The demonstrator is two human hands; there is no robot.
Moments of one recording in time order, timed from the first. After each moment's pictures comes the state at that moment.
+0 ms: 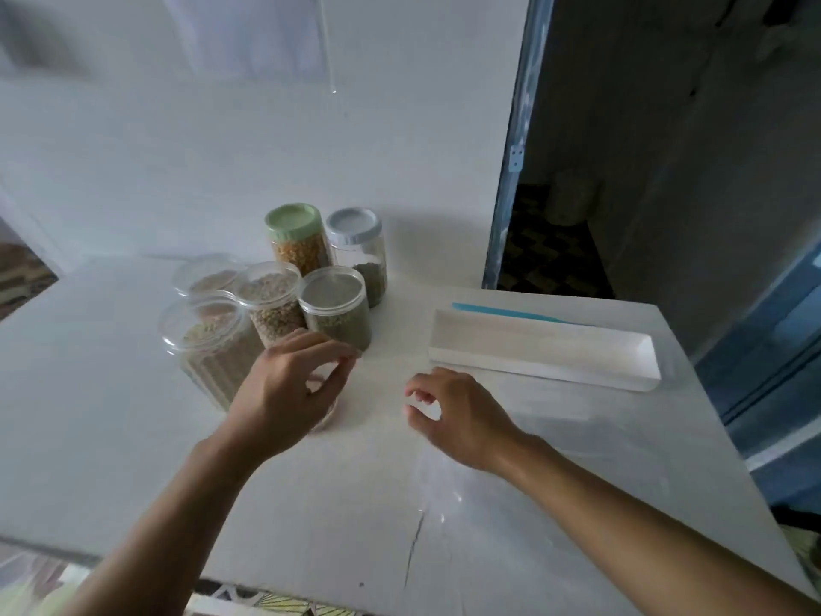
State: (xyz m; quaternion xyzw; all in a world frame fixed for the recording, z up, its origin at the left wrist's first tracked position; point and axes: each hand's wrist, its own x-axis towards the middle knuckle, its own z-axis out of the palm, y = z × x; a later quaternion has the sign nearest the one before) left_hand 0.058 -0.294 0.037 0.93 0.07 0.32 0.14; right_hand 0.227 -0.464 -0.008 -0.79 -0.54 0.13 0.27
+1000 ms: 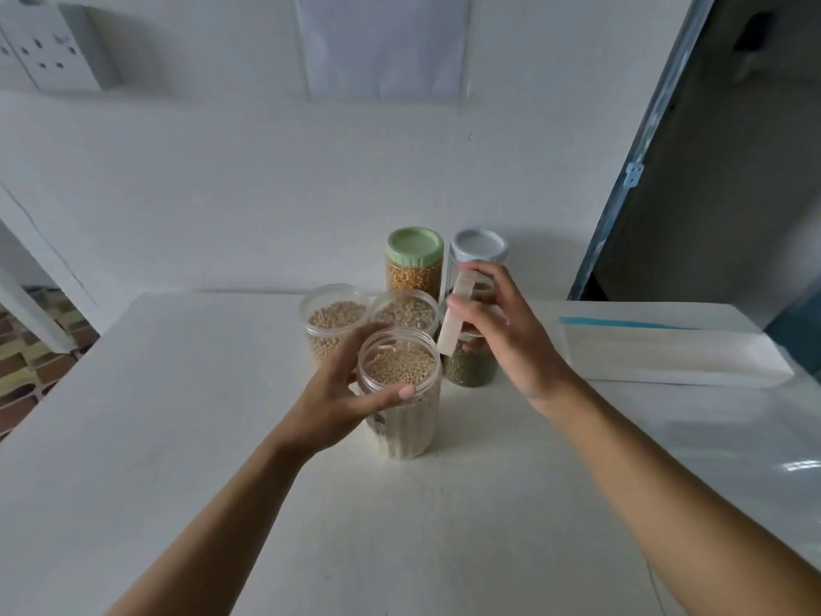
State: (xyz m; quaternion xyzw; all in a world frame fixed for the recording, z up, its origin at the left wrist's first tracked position) left_hand -0.030 -0.095 0.019 0.81 0.06 0.19 0.55; right_hand 0.120 -0.273 0.079 -0.68 -0.34 0.18 0.62
